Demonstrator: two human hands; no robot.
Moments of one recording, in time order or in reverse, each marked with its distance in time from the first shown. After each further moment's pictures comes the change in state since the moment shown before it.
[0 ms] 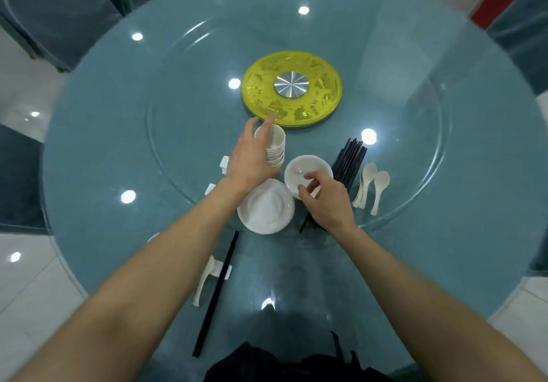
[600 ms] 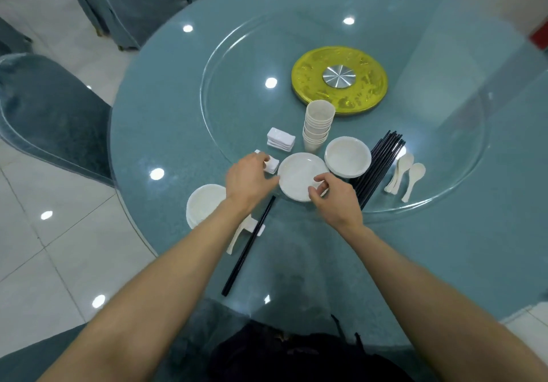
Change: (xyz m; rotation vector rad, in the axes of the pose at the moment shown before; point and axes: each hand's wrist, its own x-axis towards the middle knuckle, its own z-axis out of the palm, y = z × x) left_hand -0.150 -0.052 -0.028 0.128 0.097 -0.302; right_hand -0.071 -0.030 0.041 -0.006 -0.114 -0.084
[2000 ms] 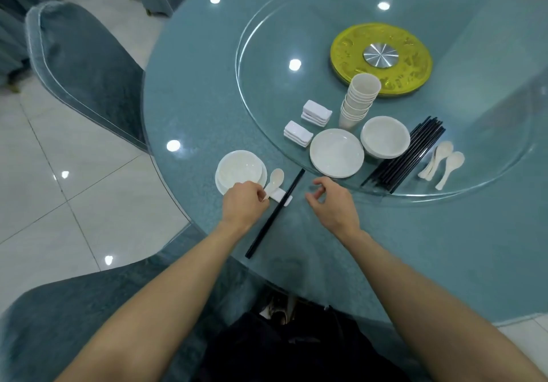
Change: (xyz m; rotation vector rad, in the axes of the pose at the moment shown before) left_hand -0.106 -0.099 0.036 -0.082 -0.158 -0.245; right_hand -0.055 -0.012 0.069 -0.054 -0.149 -0.053
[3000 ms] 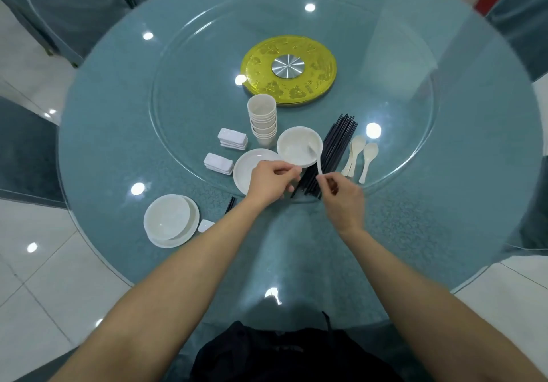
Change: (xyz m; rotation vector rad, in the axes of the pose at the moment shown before) left_hand 0.050 0.233 0.044 -0.671 -0.297 0.188; right_hand 0.007 0.097 -0.123 0.186 0.496 0.166
